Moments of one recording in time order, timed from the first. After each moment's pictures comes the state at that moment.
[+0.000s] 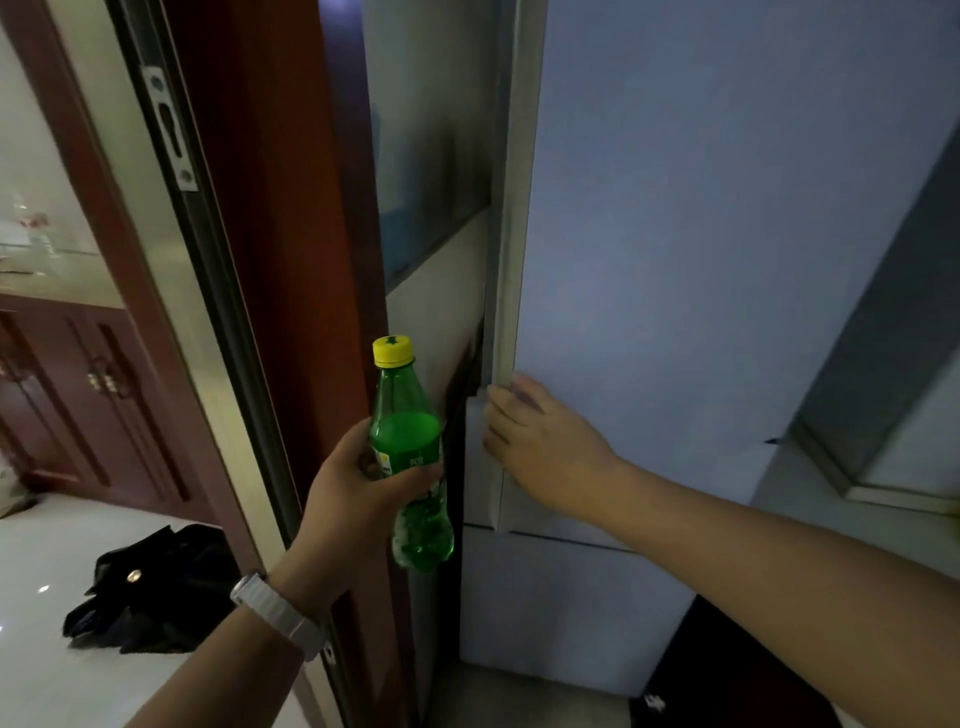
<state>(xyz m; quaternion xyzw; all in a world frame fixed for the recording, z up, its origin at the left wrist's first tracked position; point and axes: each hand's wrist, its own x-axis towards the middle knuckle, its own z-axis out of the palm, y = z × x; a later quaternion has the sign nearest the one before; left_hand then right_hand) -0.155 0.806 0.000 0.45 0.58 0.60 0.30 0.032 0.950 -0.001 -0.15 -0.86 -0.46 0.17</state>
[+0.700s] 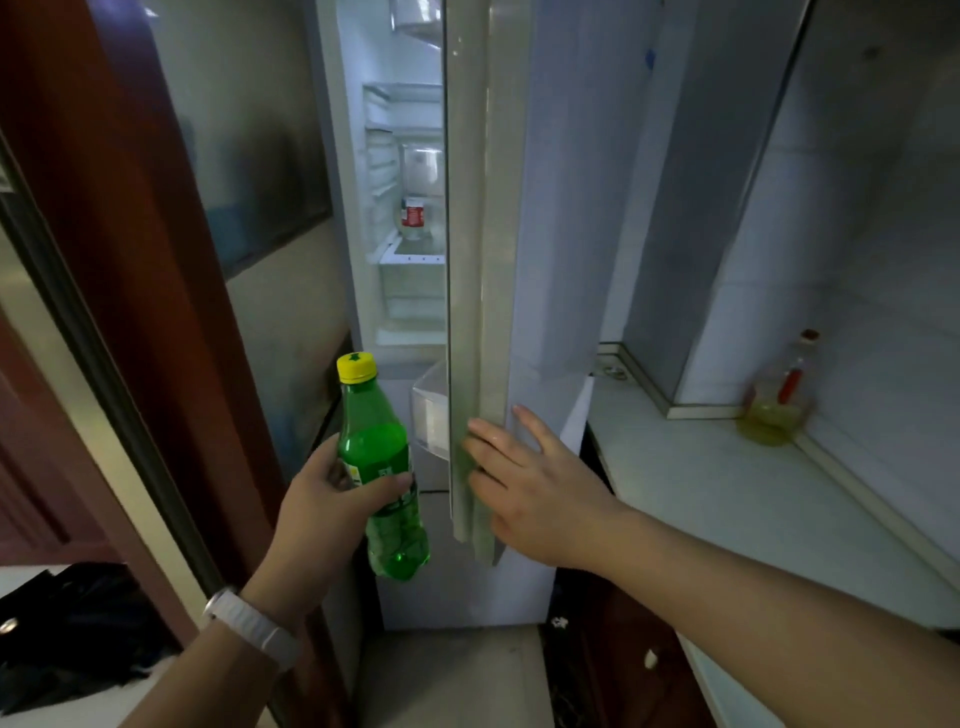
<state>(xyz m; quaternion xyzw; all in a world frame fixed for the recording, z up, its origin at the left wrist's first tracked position) -0.003 0.719 -0.005 0.49 0.53 0.59 0.37 0.228 0.764 0.002 -0.27 -0.89 -0.35 0.13</state>
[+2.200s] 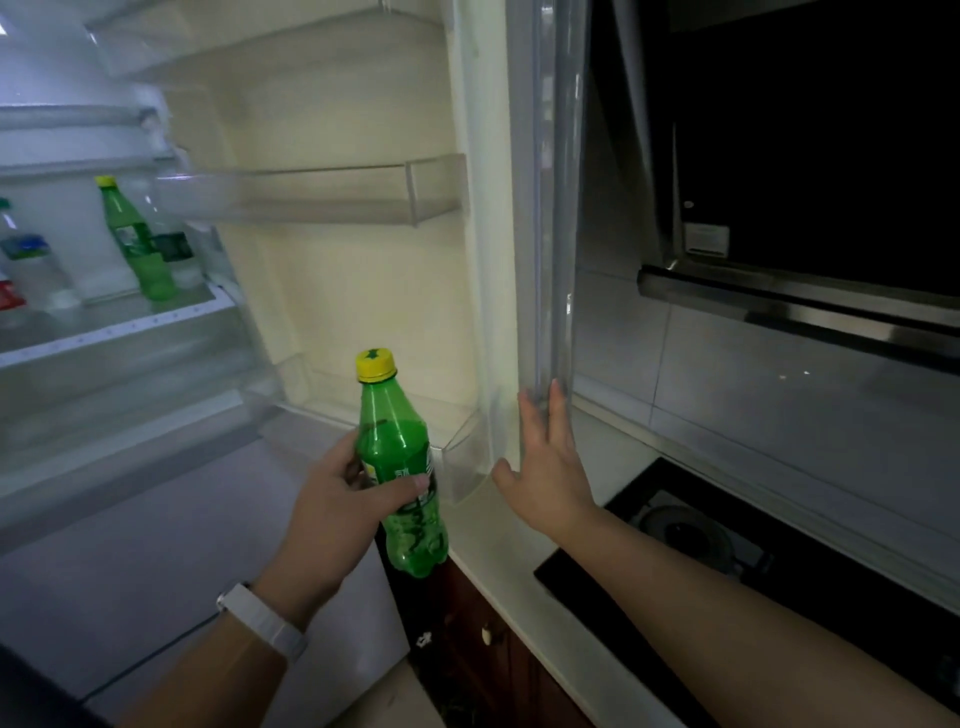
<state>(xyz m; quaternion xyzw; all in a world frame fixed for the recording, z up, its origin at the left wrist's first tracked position) 0.256 0.792 0.017 0.69 0.29 0.42 0.51 0.481 0.739 -0.053 -0.77 -0.51 -0.01 0.37</state>
